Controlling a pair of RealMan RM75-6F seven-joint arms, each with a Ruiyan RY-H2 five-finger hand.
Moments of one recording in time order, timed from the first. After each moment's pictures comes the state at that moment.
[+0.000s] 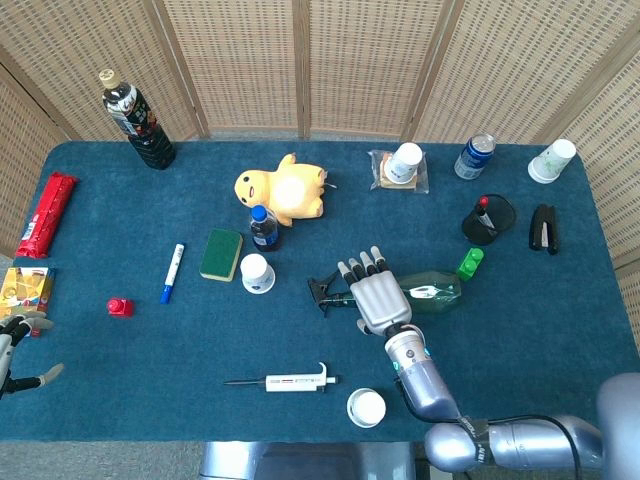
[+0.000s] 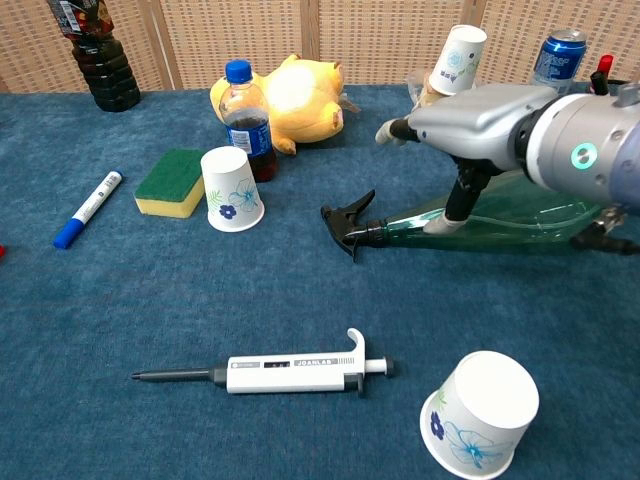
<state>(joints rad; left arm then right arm) -0.06 -1.01 0.01 -1.64 1.40 1.32 -0.14 0.87 -1.55 0.22 -1.91 -0.60 1.23 -1.14</state>
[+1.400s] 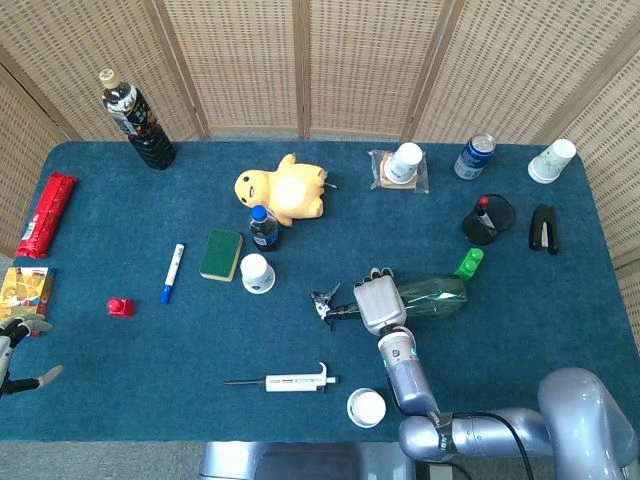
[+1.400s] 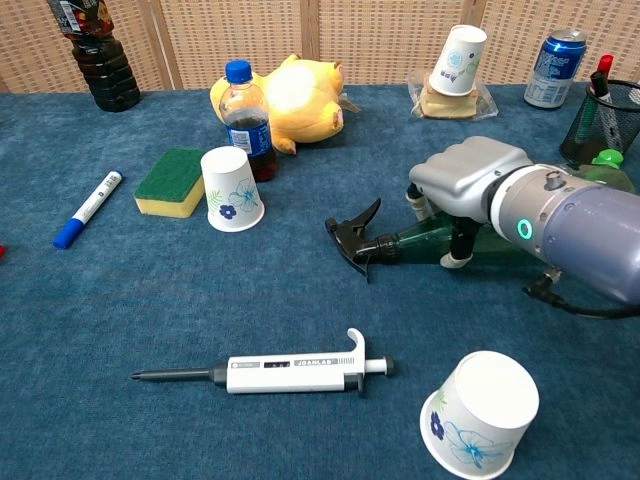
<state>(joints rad) -0.06 -1.04 0.01 -1.59 1.40 1.30 -0.19 0.94 -1.72 0.13 -1.66 -0.54 1.29 -1.18</state>
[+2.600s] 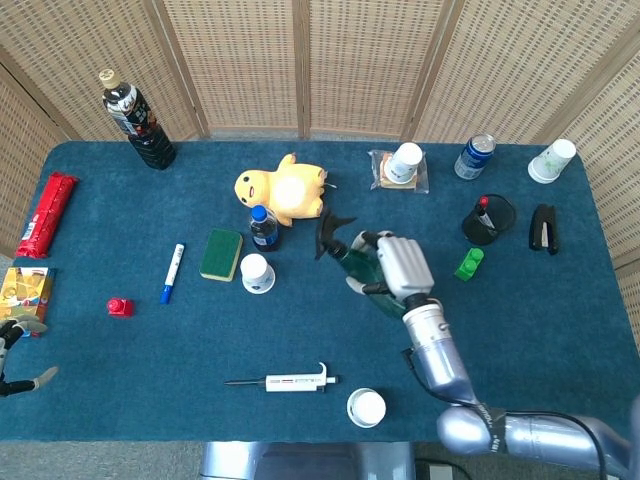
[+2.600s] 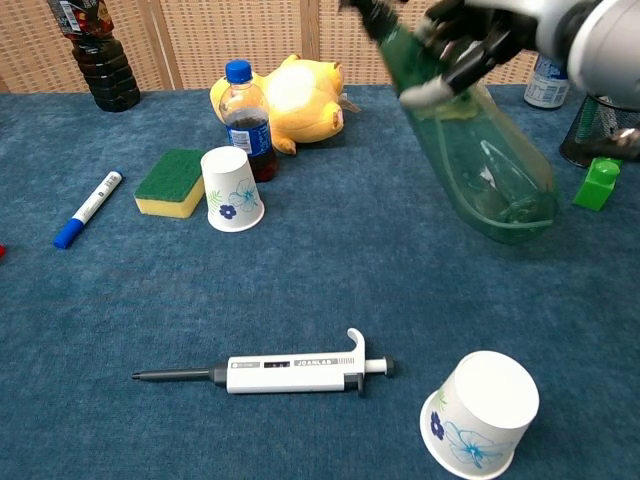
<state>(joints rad) -0.06 -1.01 0.01 -1.64 1.38 1.31 -0.15 0.76 -1.47 0.39 -1.87 -0.78 1.20 -0.37</state>
